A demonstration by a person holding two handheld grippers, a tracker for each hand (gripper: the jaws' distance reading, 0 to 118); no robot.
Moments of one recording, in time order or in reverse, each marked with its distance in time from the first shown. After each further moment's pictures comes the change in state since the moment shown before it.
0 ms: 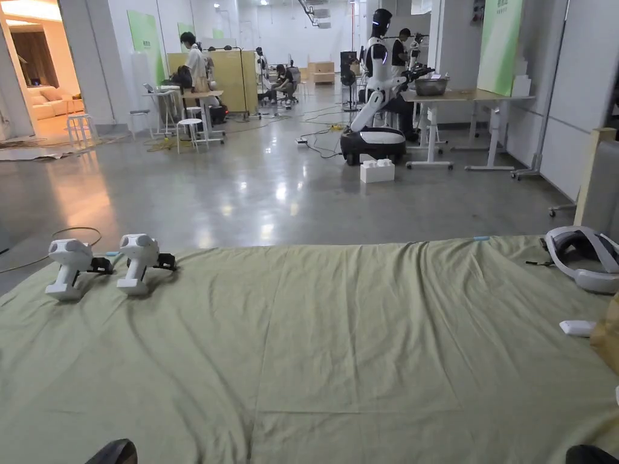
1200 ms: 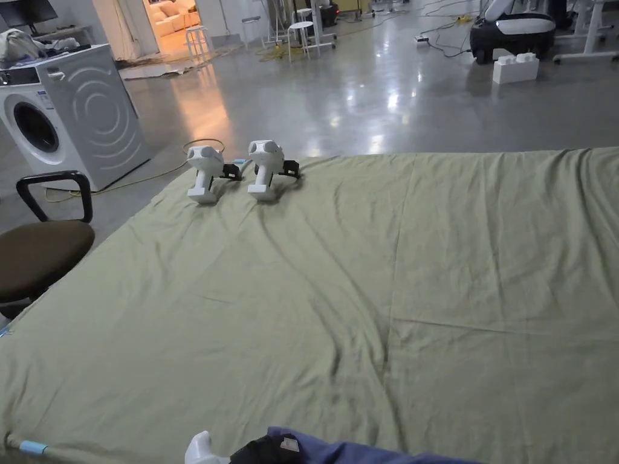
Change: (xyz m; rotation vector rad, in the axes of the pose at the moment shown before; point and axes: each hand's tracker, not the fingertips) left arm -0.203 -0.247 -0.126 -0.589 0.000 1.086; right arm 0.011 -0.057 -0.031 -0.273 0.059 -0.192
